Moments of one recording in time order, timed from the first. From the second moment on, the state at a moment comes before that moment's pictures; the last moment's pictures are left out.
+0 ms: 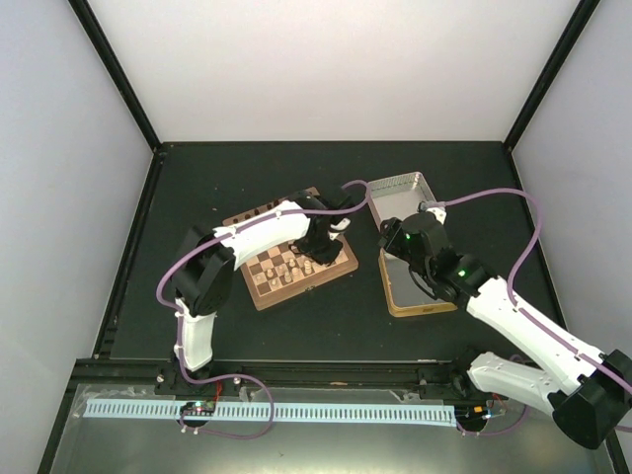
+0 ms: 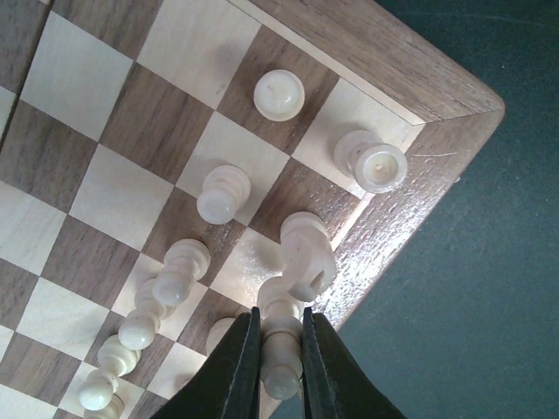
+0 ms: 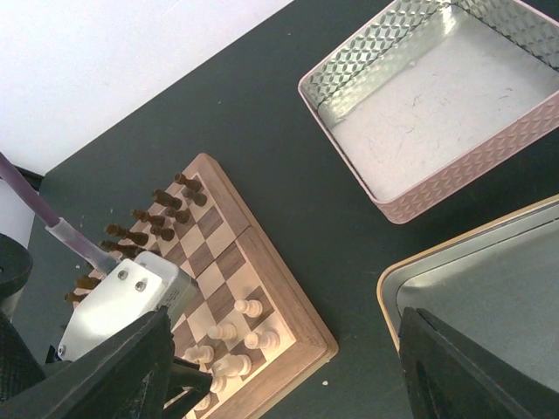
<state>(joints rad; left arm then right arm) -0.78 1.96 1.58 -1.02 -0.03 -0.24 0.68 1.01 0.84 -0.45 0.33 0.92</state>
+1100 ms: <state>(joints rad) -0.77 1.98 1.56 -1.00 -0.04 -0.24 0.67 1.03 0.84 -0.44 0.29 0.92</state>
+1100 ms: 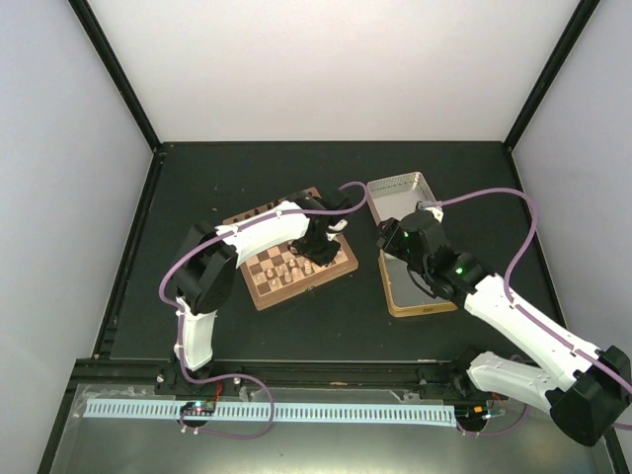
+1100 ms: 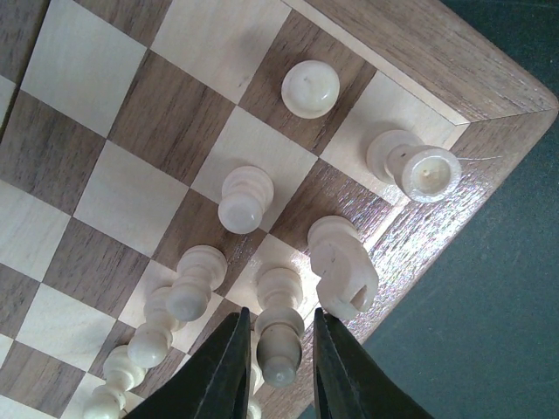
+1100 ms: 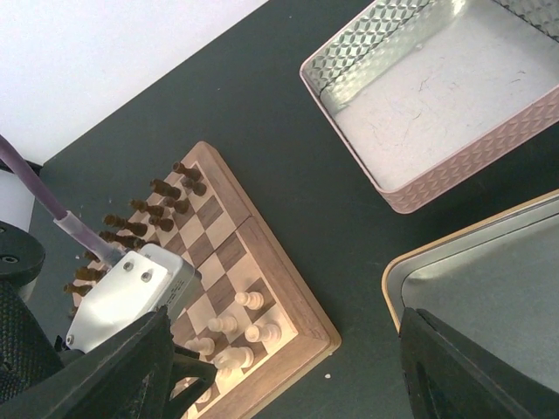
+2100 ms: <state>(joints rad) -0.72 1.34 1.21 -0.83 -0.04 -0.24 0.44 1.15 0.88 -0.81 0.13 0.65</state>
